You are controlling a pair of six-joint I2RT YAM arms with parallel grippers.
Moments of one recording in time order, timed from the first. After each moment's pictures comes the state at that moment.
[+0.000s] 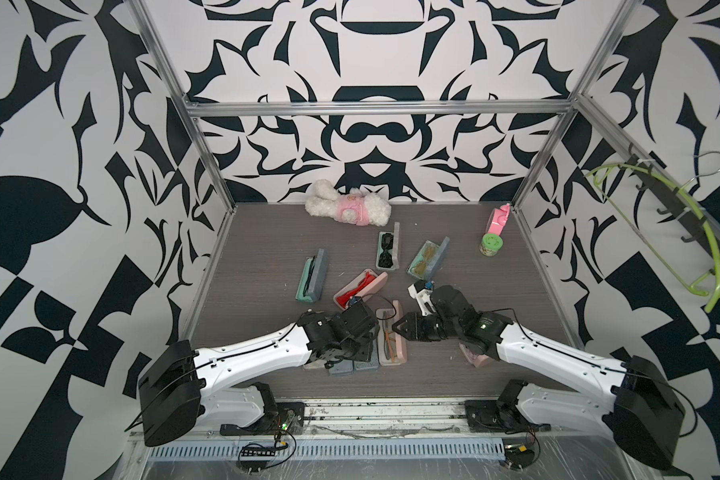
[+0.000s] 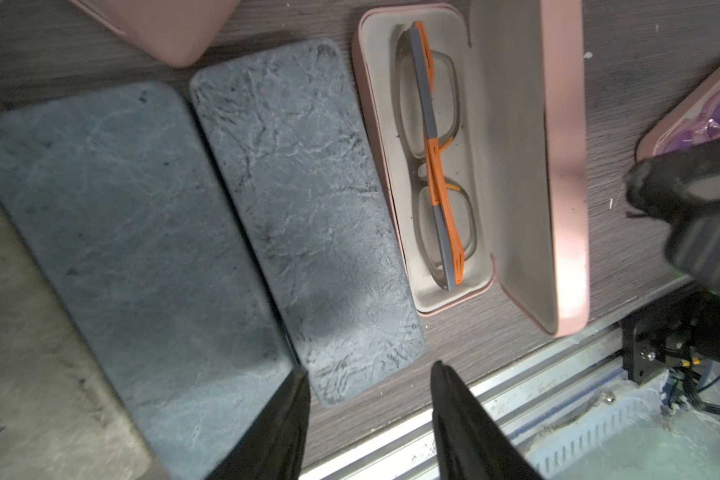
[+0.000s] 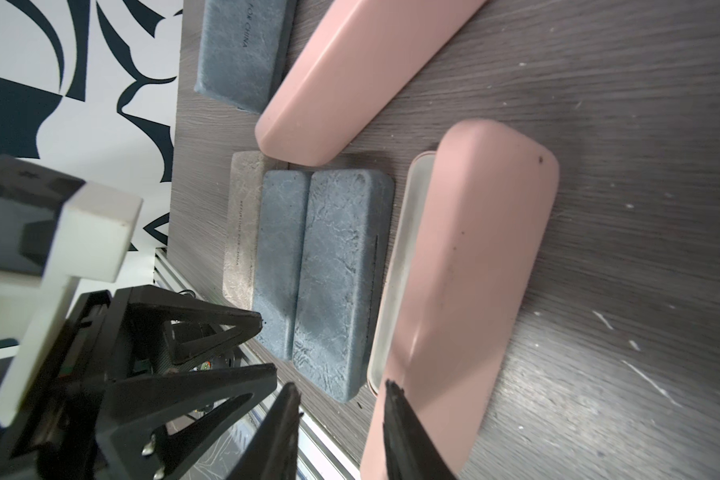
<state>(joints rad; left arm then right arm) -1.09 1.26 0.81 -0.66 -0.02 -0.86 0.77 1.13 0.61 -0.24 -0.34 0.83</state>
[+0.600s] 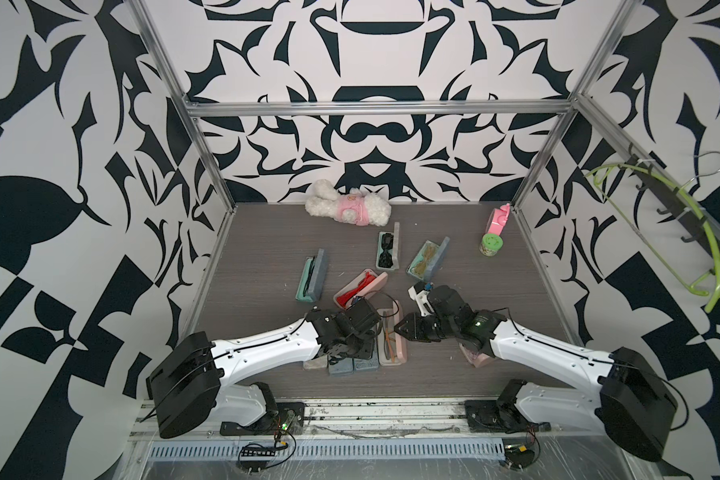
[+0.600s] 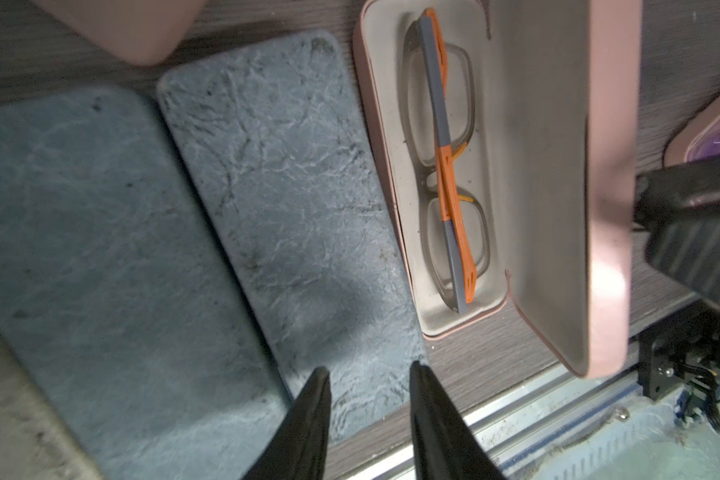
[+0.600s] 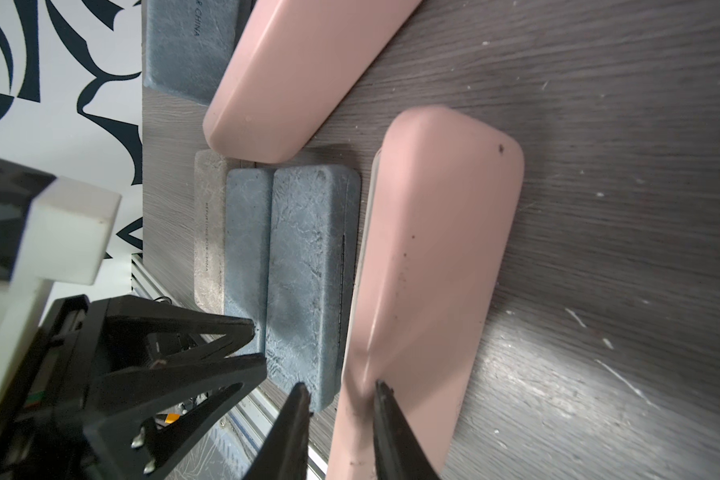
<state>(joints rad) -1.06 1.33 0.81 -0.61 0.01 -0.84 0.76 1.18 0.60 -0.23 -0.34 0.83</state>
